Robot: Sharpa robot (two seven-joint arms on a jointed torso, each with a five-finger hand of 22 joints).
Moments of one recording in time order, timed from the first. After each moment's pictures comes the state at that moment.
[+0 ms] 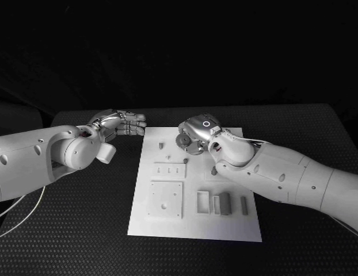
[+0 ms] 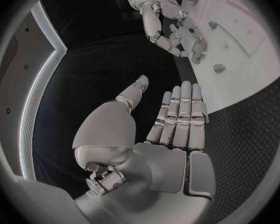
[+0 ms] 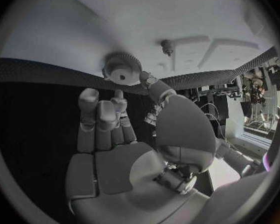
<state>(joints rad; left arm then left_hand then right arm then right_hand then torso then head) 1.37 -0.88 -0.20 1.34 -0.04 -0.13 0.22 1.03 -0.06 0.40 -0.29 0.05 0.77 0.20 0.39 0.39 1.04 0.17 0.13 0.15 0.97 0.12 0.28 0.71 0.03 0.90 0.02 0.08 0.80 1.16 -0.39 -0.01 1.13 -2.00 -0.45 -0.22 1.01 -0.28 0.58 -0.17 0.17 0.89 0.12 0.17 0.62 1.03 0.04 1.20 0.99 1.26 -0.08 1.38 0.93 0.19 1.19 -0.07 1.00 1.31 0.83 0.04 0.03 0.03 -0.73</state>
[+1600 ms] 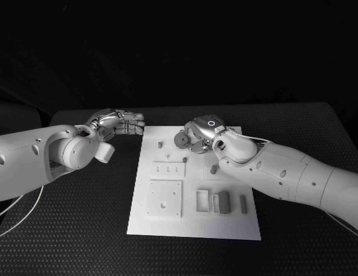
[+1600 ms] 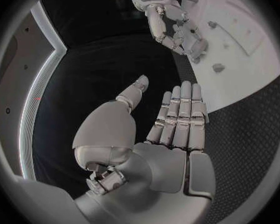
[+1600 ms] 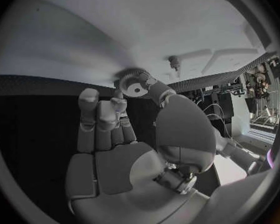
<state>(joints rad) 1.37 -0.89 -0.20 1.34 -0.04 -0.13 0.21 1.03 -0.06 0.40 -0.29 0.05 0.76 0.20 0.39 0.38 1.04 0.17 0.13 0.15 0.98 0.11 0.28 0.71 0.03 0.90 0.02 0.08 0.80 1.16 -0.39 -0.01 1.07 -1.94 -0.43 -0.20 1.02 -0.27 0.58 -0.16 0.17 0.89 0.13 0.17 0.62 1.03 0.04 1.20 0.99 1.26 -0.07 1.38 0.94 0.19 1.19 -0.07 1.00 1.31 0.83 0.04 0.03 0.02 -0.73</state>
